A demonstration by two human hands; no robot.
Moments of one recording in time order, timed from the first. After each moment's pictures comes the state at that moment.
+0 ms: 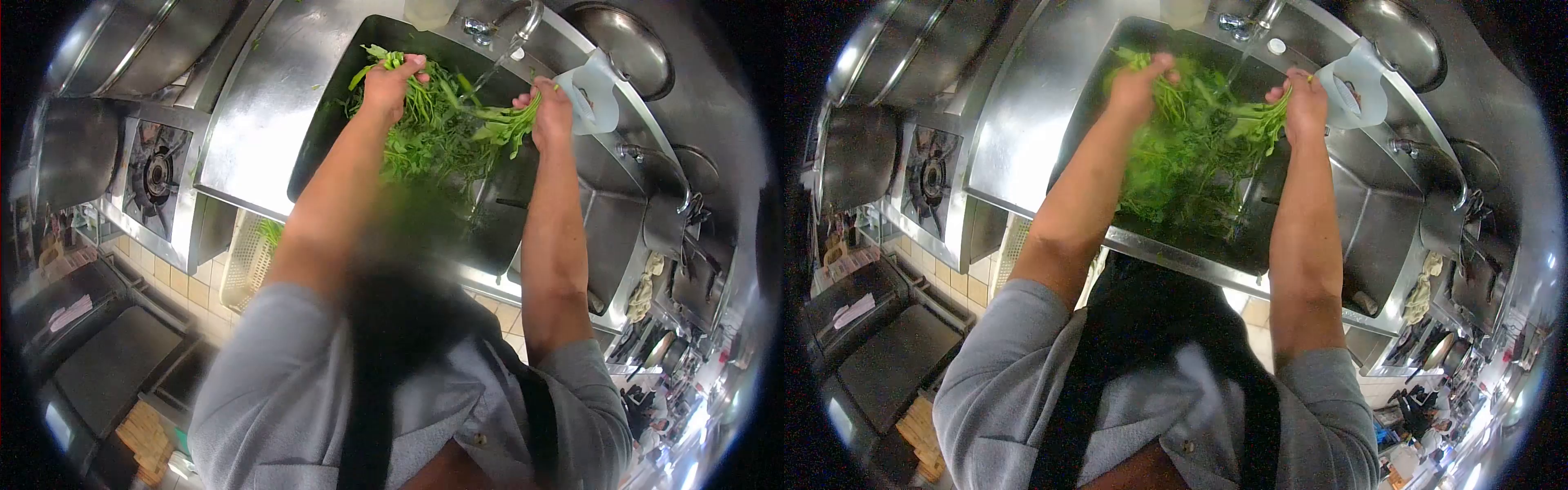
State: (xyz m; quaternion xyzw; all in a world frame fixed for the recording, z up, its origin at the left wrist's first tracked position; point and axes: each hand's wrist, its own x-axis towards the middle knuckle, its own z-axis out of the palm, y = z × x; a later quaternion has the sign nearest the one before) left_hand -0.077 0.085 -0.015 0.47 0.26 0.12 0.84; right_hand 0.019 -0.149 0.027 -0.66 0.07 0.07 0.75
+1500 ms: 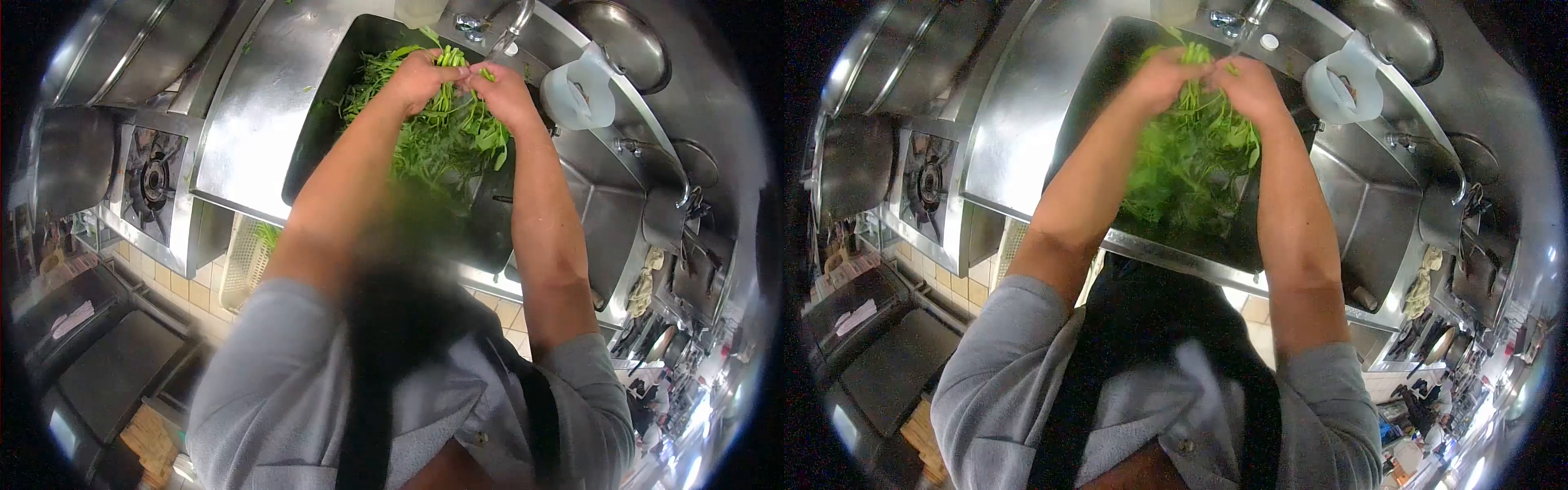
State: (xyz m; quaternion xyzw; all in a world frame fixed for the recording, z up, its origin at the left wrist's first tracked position) left_hand -0.038 0.056 -0.021 0.55 0.08 0.00 0.83; right_hand 0.014 -0.110 0.034 -0.86 -0.23 0.19 0.41
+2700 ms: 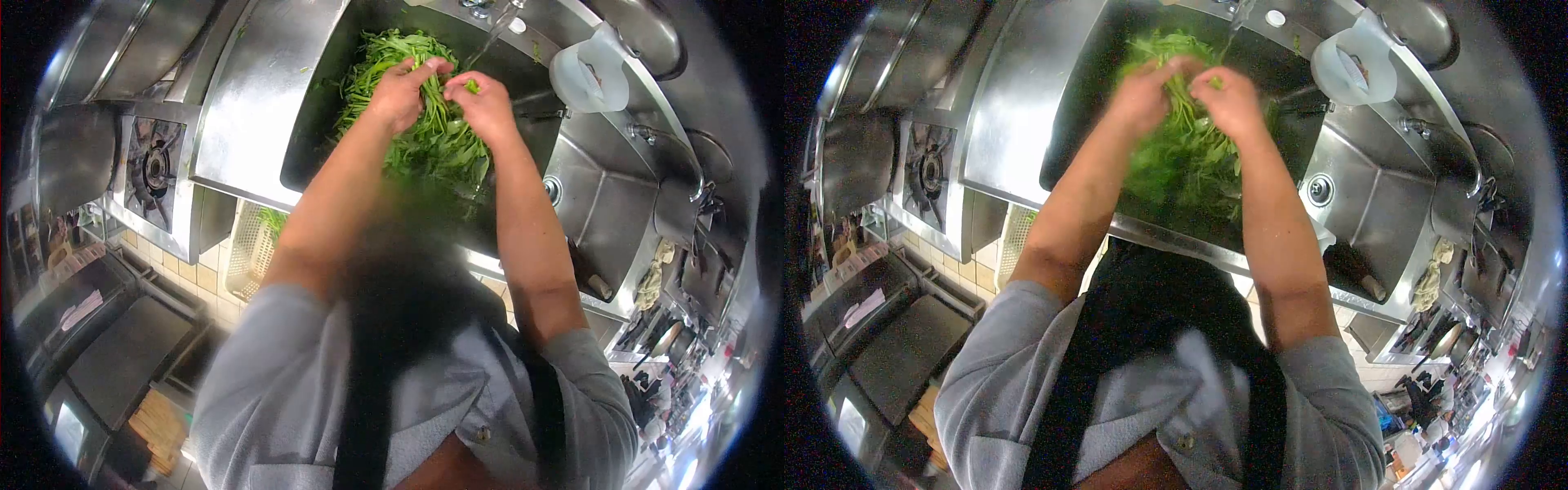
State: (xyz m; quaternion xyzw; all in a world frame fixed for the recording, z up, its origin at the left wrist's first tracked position) left_hand -0.113 0.042 -0.011 0.52 0.16 0.02 0.84; right_hand -0.040 -0.110 -0.022 -0.84 -0.21 0.14 0.48
